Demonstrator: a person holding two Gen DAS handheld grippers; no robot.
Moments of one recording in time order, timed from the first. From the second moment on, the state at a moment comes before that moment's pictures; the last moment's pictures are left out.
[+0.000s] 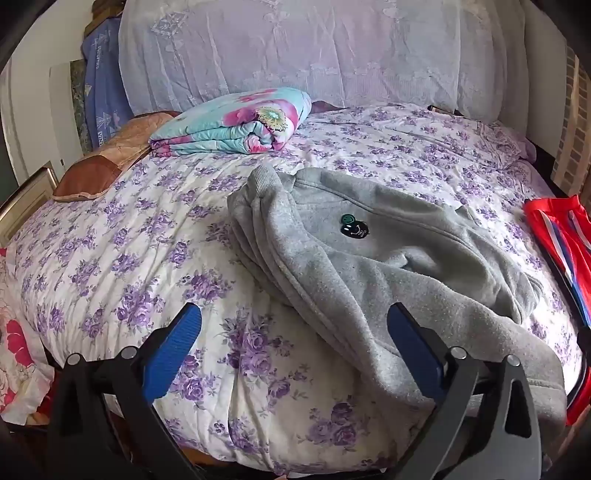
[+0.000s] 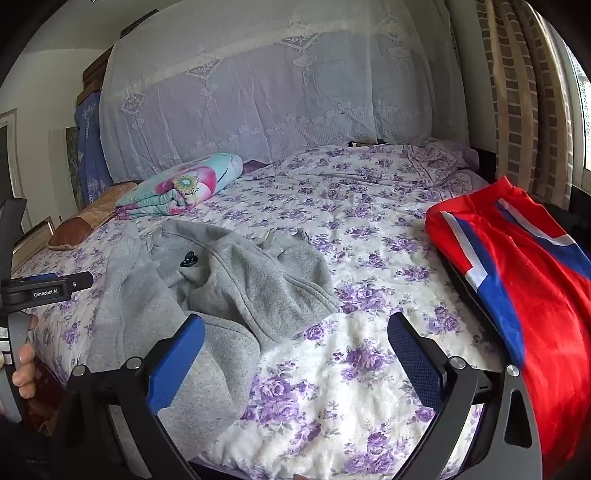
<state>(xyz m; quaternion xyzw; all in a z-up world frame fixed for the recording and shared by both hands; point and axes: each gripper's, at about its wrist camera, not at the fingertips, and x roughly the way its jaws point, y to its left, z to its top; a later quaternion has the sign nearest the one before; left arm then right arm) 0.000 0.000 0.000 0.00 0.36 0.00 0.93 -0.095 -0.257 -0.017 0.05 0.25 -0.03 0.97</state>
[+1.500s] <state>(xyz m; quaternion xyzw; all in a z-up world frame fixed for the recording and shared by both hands) 0.007 -0.005 -0.015 0.01 0.37 0.00 0.93 -0.097 -0.255 -0.022 0.04 0.26 0.00 0.96</state>
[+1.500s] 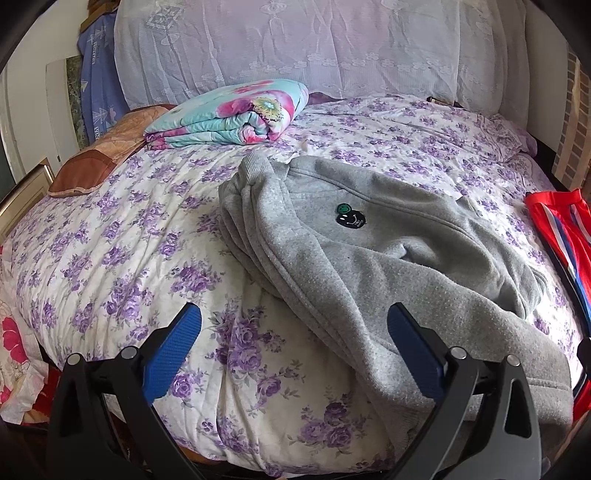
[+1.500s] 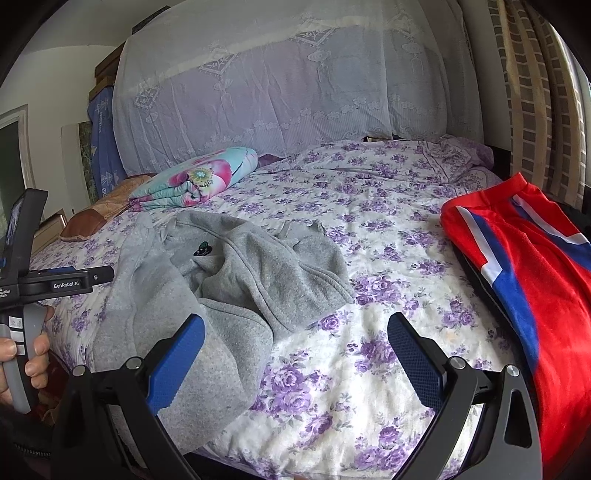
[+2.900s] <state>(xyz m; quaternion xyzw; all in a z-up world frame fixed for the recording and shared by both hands) 0.077 0.146 -0.065 -0.19 0.39 -0.07 0.90 0.254 -0.045 -0.030 -0.27 0.39 0.21 0.85</state>
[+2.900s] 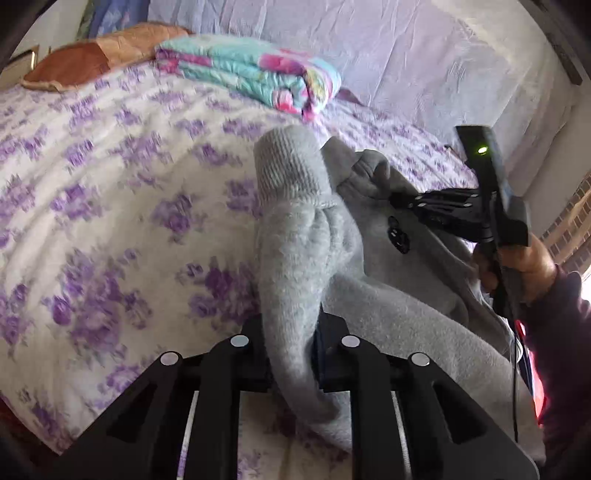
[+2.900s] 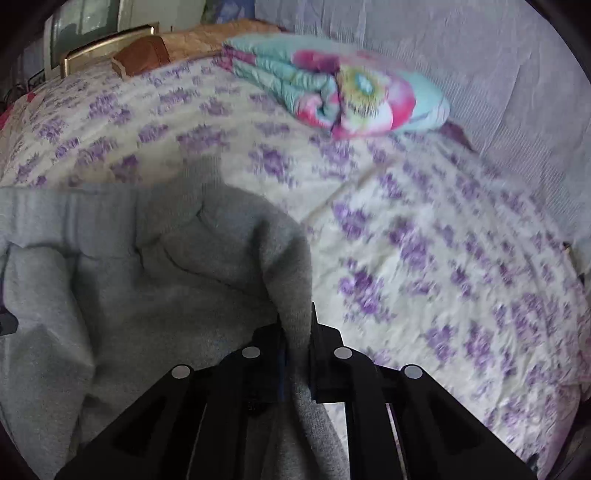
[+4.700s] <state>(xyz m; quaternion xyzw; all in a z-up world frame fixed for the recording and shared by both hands) 0.099 0.165 -0.072 -0.15 0.39 0.10 0.90 0.231 -0.165 0.108 -0.04 0.30 0.02 0.95</state>
